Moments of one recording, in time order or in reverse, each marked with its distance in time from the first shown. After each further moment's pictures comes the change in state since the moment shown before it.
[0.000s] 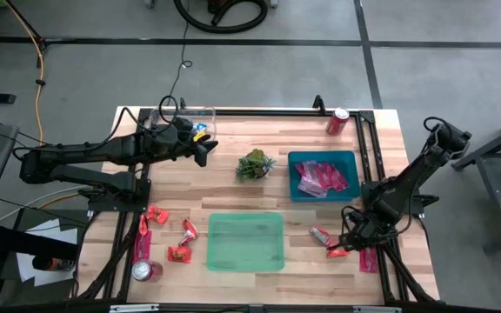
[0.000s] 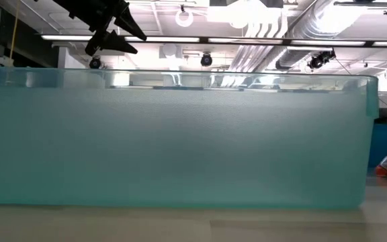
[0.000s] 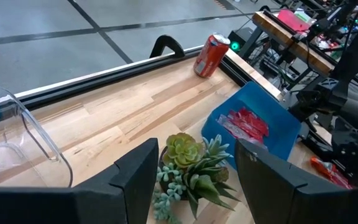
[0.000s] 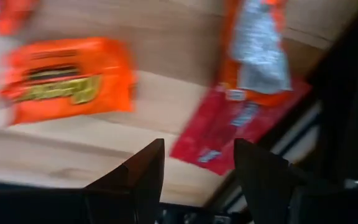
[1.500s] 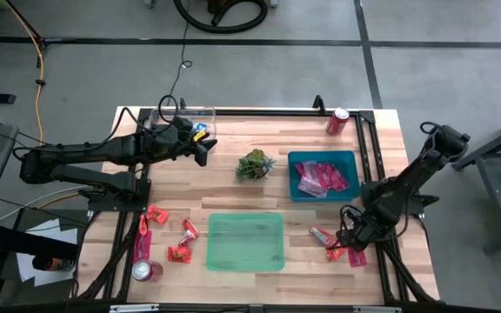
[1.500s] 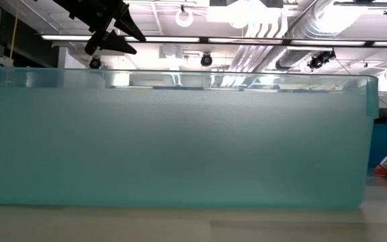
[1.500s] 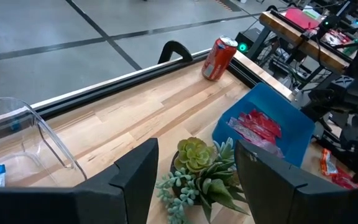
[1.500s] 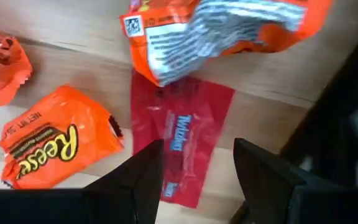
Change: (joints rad) left arm 0.000 0.000 0.000 -0.002 -0.038 0.050; right arm 0.011 0.053 -0.013 -0.025 0.141 -0.006
